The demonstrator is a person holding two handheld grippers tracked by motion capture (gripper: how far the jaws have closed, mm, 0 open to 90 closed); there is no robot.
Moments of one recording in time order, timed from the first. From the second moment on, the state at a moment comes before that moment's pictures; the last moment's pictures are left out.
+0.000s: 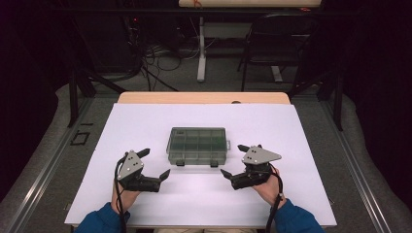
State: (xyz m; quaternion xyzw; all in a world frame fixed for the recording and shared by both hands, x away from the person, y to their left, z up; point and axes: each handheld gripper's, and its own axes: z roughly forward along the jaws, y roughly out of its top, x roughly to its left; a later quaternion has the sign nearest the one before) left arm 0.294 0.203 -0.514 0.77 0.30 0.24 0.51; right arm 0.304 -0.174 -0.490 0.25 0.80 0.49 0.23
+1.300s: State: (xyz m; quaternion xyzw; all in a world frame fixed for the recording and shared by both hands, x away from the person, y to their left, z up) left arm 0.264 0.225 -0.536 0.77 0.30 0.25 0.51; right arm 0.244 -0.215 -0.520 0.23 0.78 0.50 0.30
